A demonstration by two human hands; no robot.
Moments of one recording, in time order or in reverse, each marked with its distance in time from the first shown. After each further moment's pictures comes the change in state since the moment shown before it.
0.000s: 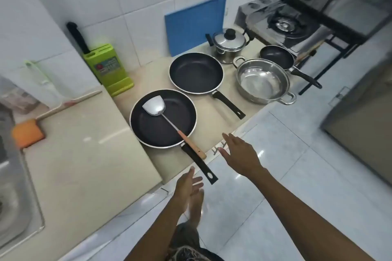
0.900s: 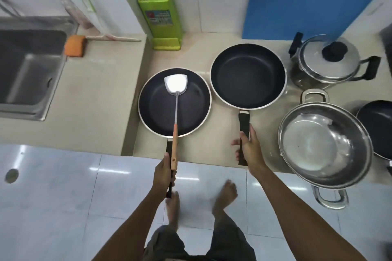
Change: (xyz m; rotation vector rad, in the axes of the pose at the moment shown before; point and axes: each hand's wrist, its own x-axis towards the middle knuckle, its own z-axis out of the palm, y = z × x) left_hand 0.090 0.040 0.126 -0.375 0.802 0.012; right_hand 0.268 0.131 -0.002 1.109 -0.543 0.155
